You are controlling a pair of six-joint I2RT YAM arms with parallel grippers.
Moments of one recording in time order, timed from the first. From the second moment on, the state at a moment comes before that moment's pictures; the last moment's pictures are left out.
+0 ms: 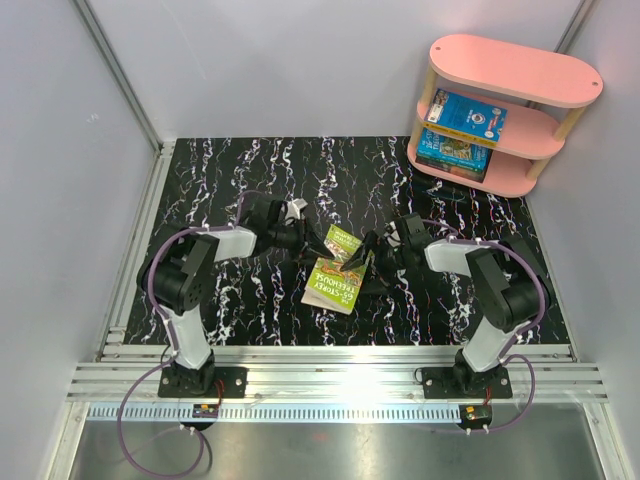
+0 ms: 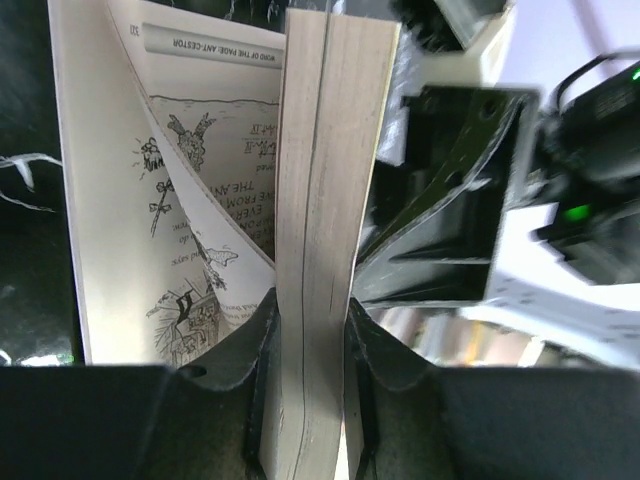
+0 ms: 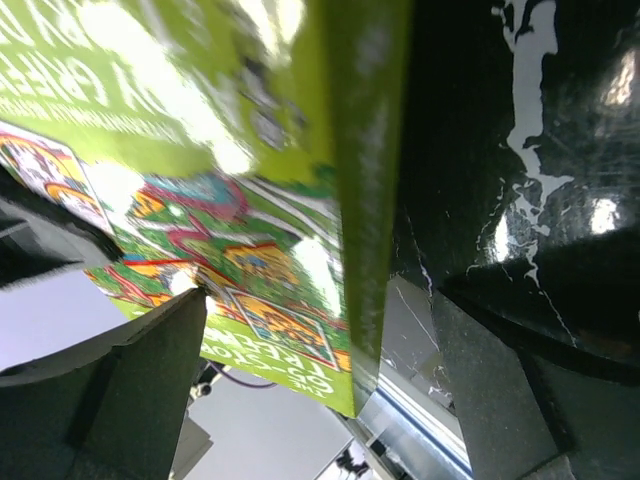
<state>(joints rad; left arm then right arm) -0.42 1.85 0.96 0.12 0.90 -0.92 0.39 1.72 0.77 -0.06 -0.70 0.99</state>
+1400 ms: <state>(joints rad) -0.40 1.98 1.15 -0.07 0.90 -0.80 0.39 1.63 0.88 -0.16 -0.61 0.96</state>
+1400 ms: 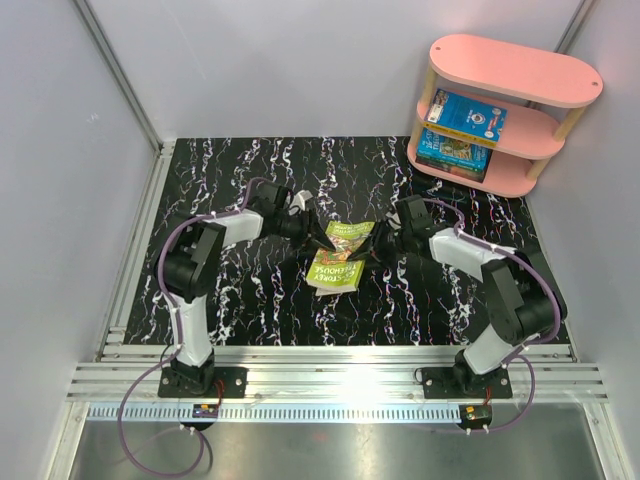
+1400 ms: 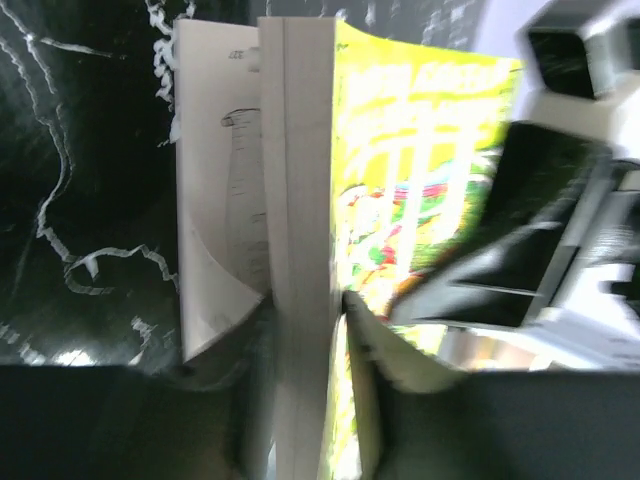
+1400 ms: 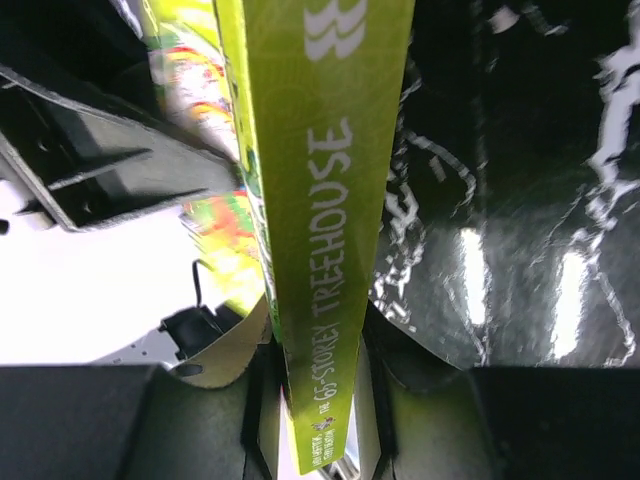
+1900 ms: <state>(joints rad) -0.36 1.83 1.15 -0.41 0.72 -0.57 0.23 1.47 0.98 -0.35 -0.53 0.95</state>
